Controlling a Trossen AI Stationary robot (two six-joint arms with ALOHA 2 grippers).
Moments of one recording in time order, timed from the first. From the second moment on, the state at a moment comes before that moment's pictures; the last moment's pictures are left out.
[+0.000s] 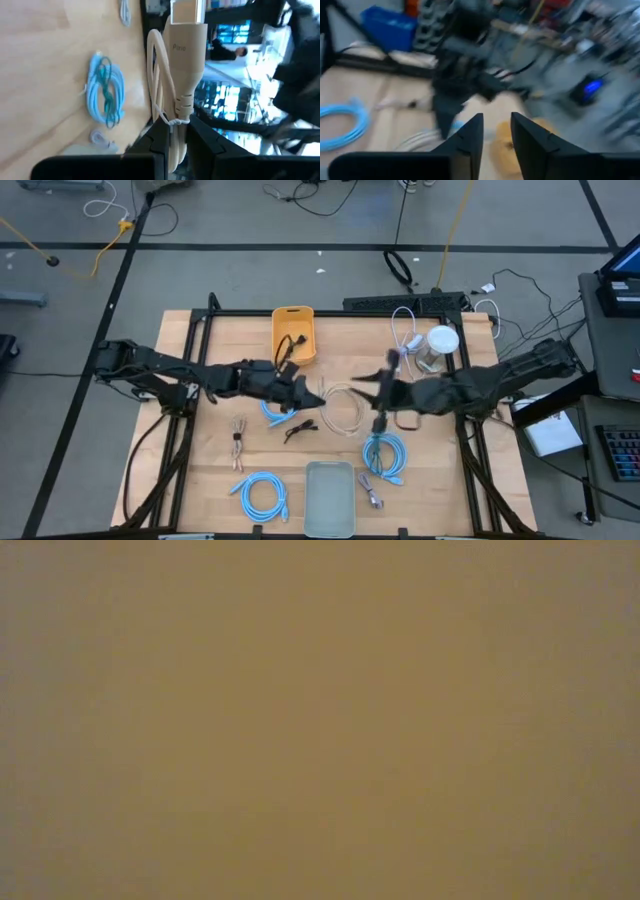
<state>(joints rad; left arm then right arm) -0.04 1.40 0.84 0.32 0.11 -1.52 0.37 1.24 1.19 -0.24 0.63 -0.13</state>
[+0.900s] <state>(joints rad) -0.82 1.53 1.06 0.12 -0.77 -1.86 0.57 1.32 1.27 -0.51 1.04 0.16</state>
